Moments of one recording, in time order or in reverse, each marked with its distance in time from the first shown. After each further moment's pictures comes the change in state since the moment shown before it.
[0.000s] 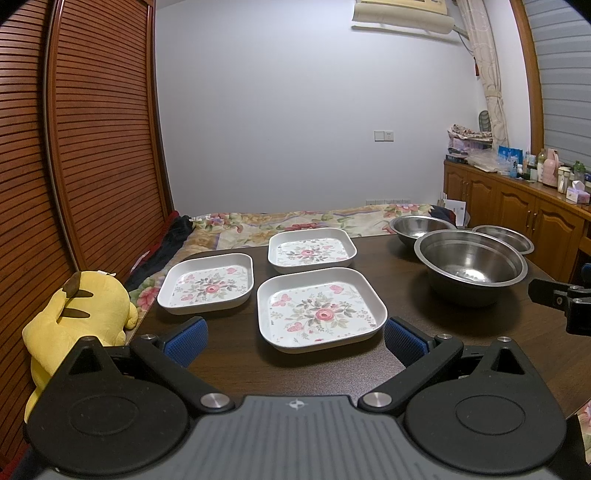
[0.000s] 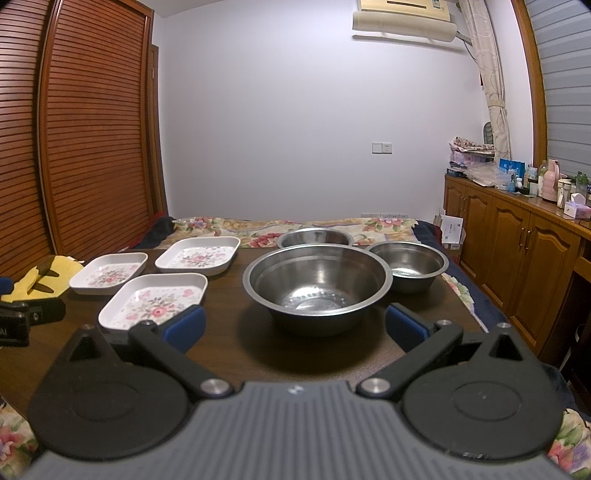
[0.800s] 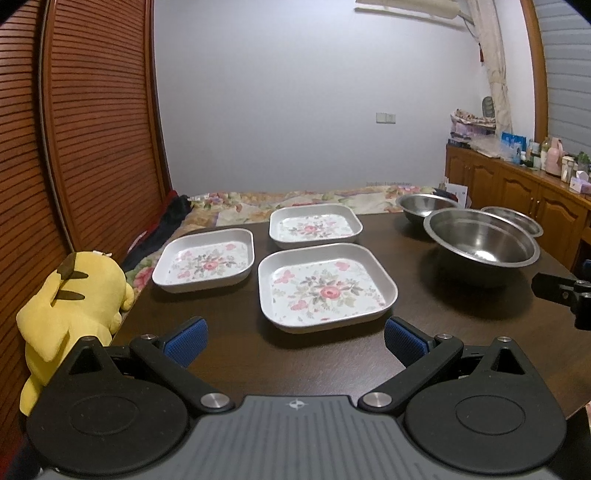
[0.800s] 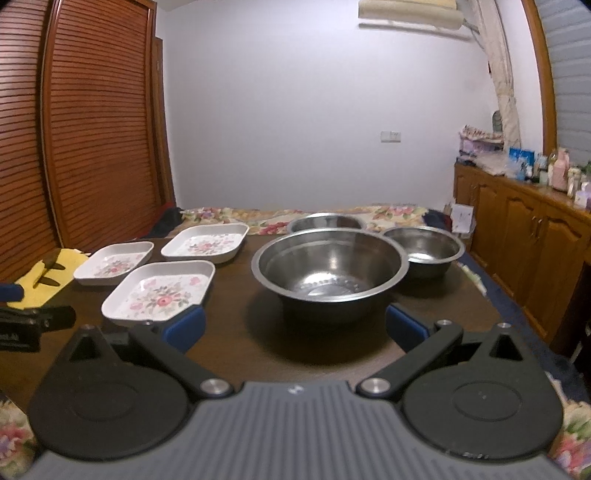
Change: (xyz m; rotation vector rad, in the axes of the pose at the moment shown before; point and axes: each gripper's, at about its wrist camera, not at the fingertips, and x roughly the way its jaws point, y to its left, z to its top) left arm 0.020 0.007 -0.010 -0.010 0.069 -0.004; right arm 0.019 0.006 -0.008 0.015 0.044 0.036
